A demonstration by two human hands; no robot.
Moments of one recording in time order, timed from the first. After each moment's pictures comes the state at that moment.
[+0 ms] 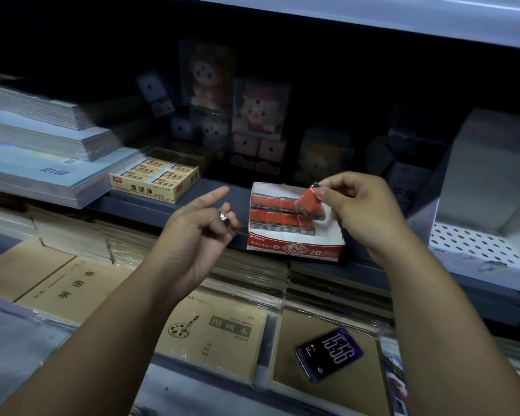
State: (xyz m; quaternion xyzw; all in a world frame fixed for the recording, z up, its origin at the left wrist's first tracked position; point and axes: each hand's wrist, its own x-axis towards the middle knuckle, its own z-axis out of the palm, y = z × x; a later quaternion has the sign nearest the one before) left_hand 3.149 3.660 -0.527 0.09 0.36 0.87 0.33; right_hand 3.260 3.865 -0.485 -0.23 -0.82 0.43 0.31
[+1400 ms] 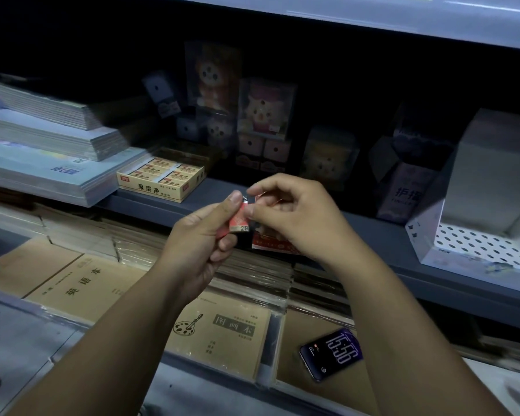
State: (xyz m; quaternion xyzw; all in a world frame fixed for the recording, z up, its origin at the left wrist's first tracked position) left_hand 3.154 3.657 -0.534 0.16 0.47 0.81 0.31; right_hand 3.238 3.797 -0.487 -0.07 -0.84 0.51 0.21
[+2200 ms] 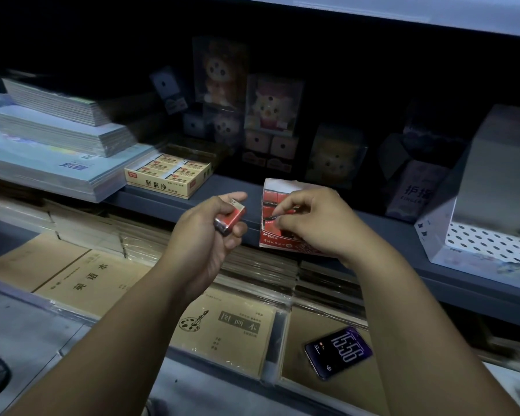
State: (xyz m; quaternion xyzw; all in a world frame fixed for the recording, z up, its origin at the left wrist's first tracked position) left_hand 3.149 3.658 -0.537 0.12 0.45 0.84 0.29; right_hand 3.229 3.821 -0.499 -0.20 -0.90 0.37 0.14
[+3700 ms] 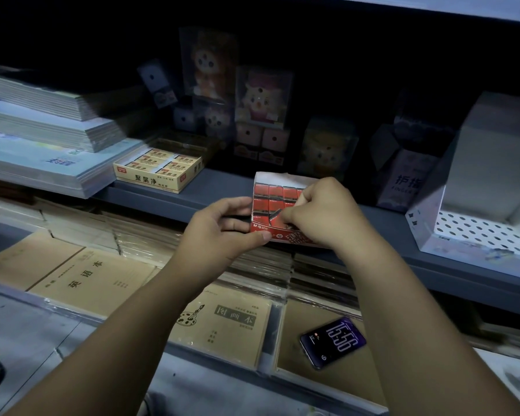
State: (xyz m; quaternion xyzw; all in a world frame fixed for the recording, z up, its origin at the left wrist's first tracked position) left_hand 3.165 3.662 -0.548 0.26 0.66 0.68 0.19; right_hand 3.241 3.821 -0.490 -0.30 -0.90 0.29 0.16
